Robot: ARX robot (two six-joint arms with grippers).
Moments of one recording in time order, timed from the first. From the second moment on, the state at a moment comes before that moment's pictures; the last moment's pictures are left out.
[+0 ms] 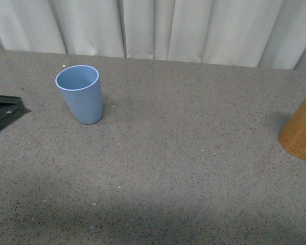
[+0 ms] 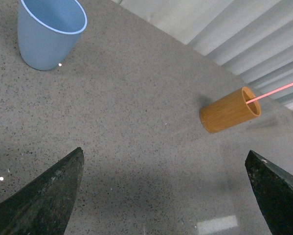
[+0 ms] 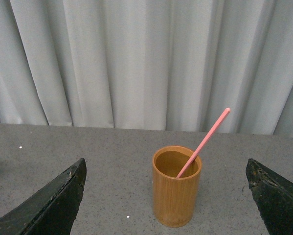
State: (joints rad) left arm -0.32 0.71 0.17 0.20 0.17 -0.57; right arm 0.00 0.00 0.00 0.00 0.00 0.00
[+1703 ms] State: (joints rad) left arm -0.47 1.66 0.68 0.28 -0.27 -0.71; right arm 0.00 0.00 0.00 0.00 0.00 0.00
